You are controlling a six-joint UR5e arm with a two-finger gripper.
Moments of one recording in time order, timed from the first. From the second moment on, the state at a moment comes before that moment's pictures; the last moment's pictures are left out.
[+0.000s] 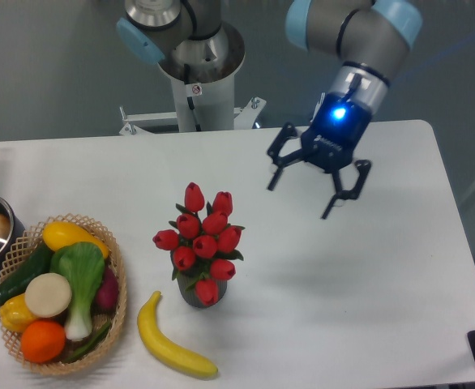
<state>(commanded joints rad) 2.82 -1.72 -1.94 -0.86 0.47 1.30</state>
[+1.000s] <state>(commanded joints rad) 2.73 -1.77 -2.02 -0.85 0.51 1.44</state>
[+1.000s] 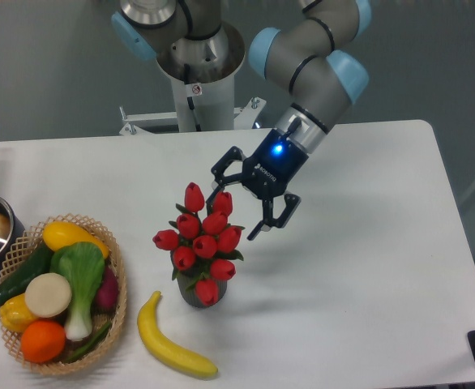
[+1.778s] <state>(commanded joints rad) 2.66 -1.86 -1.93 -0.85 0.48 1.43</state>
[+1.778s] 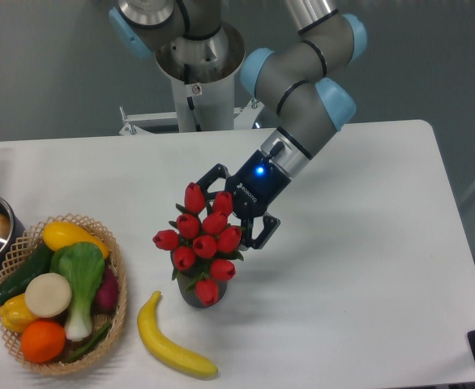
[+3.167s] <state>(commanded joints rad) 2.62 -1.93 -1.88 -0.84 0.44 1.48</state>
